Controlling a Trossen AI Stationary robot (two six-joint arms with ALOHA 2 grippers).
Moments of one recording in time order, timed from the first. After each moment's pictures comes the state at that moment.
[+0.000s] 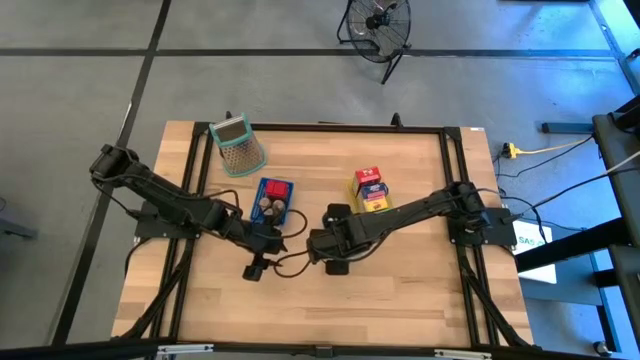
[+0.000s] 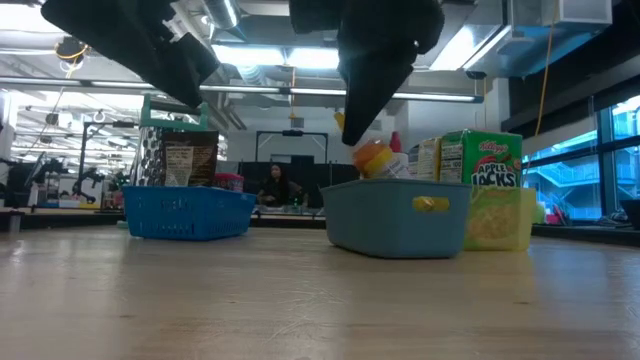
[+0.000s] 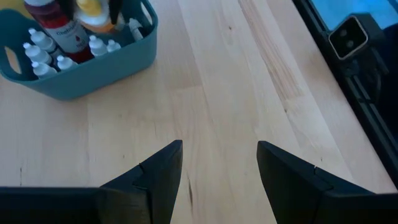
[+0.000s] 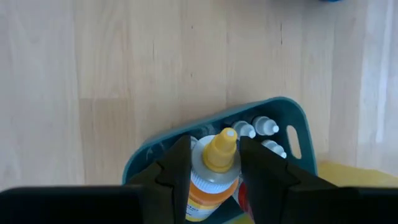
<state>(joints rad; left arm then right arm) -0.37 1.31 0.79 -0.28 -0.04 -0.17 0.31 2.09 1.80 -1.08 0.31 0.26</state>
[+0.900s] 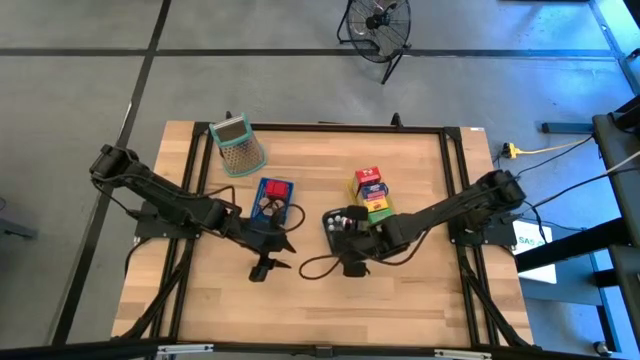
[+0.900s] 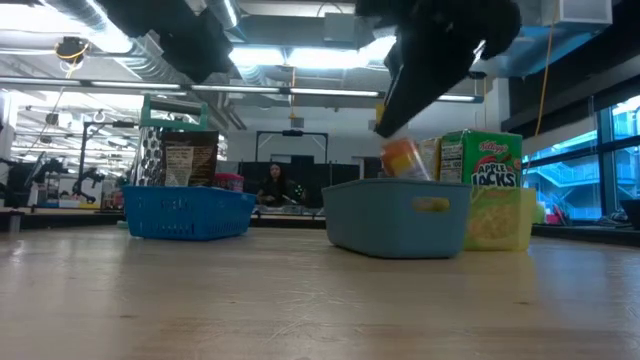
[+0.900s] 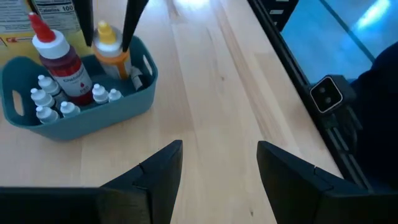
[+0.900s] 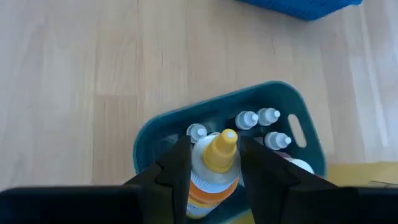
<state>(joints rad) -0.36 1.31 0.79 -0.12 -0.03 -0.22 0.38 1.79 1.33 -0.68 0.39 0.27</state>
